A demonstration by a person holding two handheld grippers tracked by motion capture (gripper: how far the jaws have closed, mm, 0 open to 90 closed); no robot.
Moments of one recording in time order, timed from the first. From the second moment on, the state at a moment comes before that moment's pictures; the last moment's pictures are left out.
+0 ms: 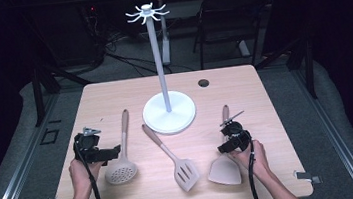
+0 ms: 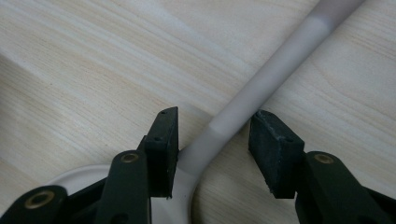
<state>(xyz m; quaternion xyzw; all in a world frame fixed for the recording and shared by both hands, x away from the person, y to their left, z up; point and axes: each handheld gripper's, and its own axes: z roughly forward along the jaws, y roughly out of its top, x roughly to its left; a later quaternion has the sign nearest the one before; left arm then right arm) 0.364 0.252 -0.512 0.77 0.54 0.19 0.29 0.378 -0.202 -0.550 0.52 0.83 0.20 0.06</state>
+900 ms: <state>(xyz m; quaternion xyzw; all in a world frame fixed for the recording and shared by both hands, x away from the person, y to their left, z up) 0.362 0.257 -0.510 0.77 0.53 0.19 0.30 0.380 -0.217 -0.543 0.52 0.84 0.14 0.06</state>
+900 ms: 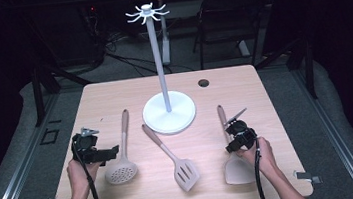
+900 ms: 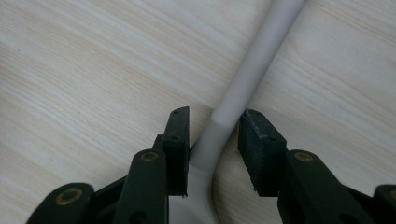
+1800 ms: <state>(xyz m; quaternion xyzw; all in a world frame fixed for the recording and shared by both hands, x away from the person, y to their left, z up) 0.363 0.244 -0.513 0.78 0.52 0.18 0.29 0.384 -0.225 -0.544 0.55 0.82 0.15 0.02</state>
